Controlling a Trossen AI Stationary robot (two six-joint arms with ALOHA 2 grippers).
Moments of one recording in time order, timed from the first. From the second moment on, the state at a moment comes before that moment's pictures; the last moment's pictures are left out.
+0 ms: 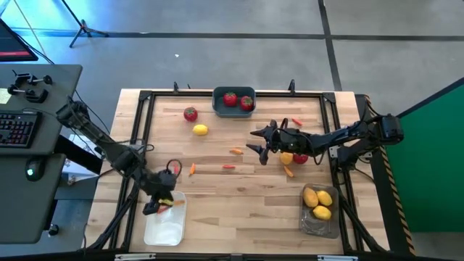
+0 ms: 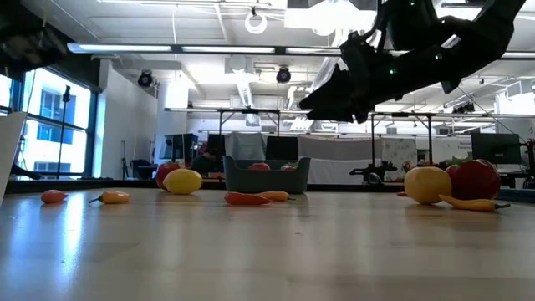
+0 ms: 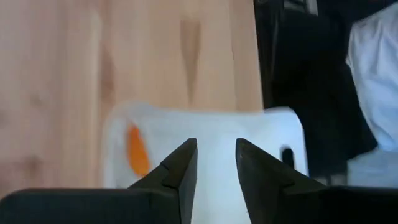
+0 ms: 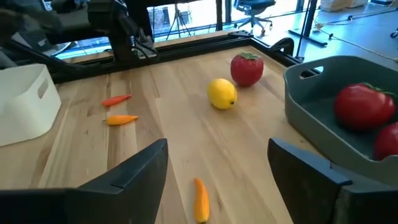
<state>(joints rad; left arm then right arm) -0.64 1.00 0.70 -0.56 0.05 -0.72 -0.07 1.46 0.51 0.67 0.20 0.13</state>
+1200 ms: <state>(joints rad) 0.36 1.34 0.85 -0.58 0.14 0.30 -0.07 1.60 0.76 0.32 0.18 0.21</state>
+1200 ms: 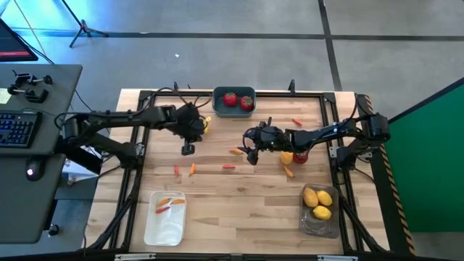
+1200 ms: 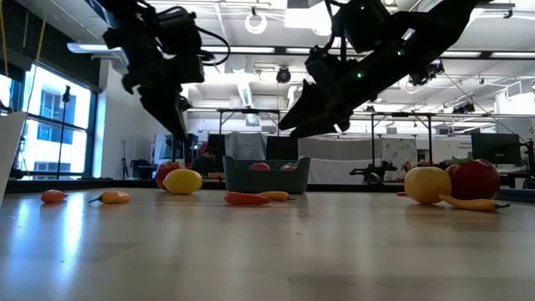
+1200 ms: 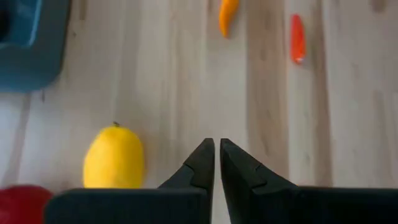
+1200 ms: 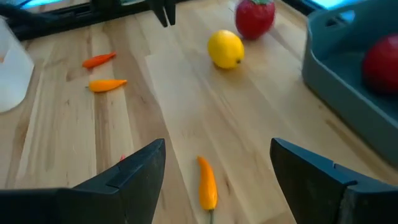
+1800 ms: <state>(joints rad) 0.42 1.41 0.93 -0.61 -0.21 0.32 -0.11 1.60 0.76 0.23 0.19 0.25</state>
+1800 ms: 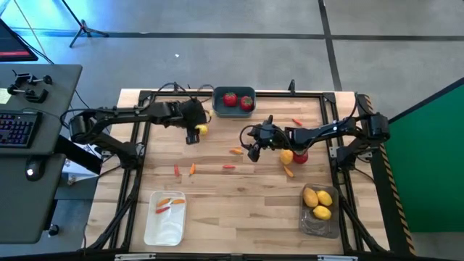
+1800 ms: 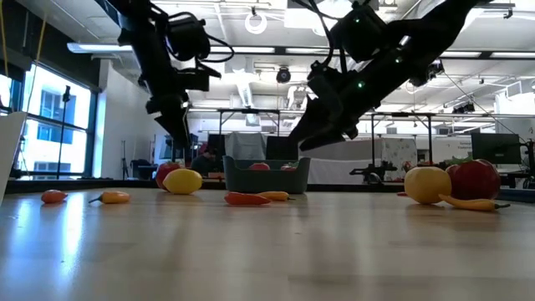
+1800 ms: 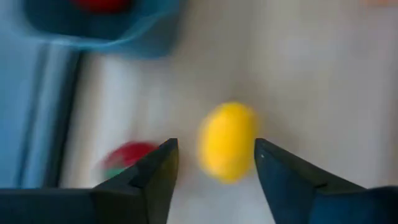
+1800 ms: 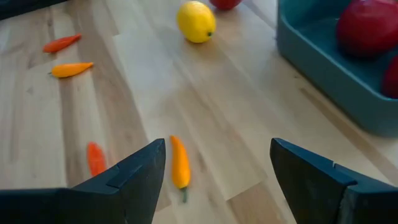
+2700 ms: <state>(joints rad) 0.70 1.55 0.98 -0.66 -0.17 0.36 -0.16 1.60 0.76 0.23 0.18 0.20</state>
